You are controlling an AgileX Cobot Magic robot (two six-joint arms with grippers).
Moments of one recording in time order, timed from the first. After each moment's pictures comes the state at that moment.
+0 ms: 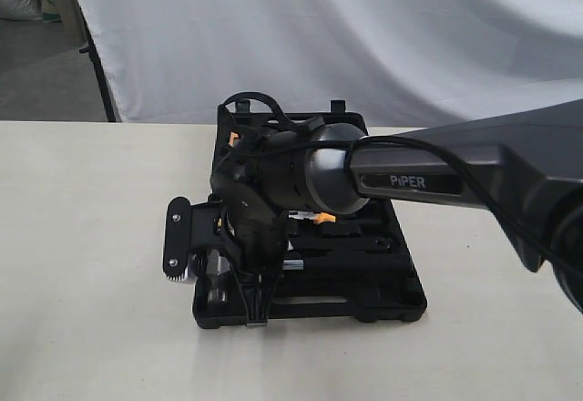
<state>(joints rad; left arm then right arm) 0.13 0.00 -0.01 0.02 0.10 -0.31 0.97 2.15 -1.54 -0.34 0.75 -0.61</state>
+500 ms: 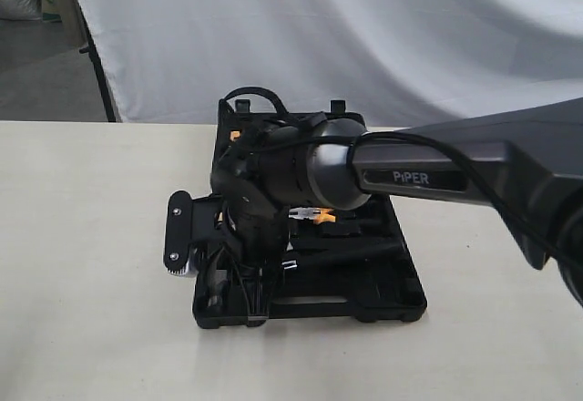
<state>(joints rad) 0.13 0.00 -0.01 0.02 0.10 -0.31 0.97 2.15 -1.55 -0.35 0.76 -0.60</state>
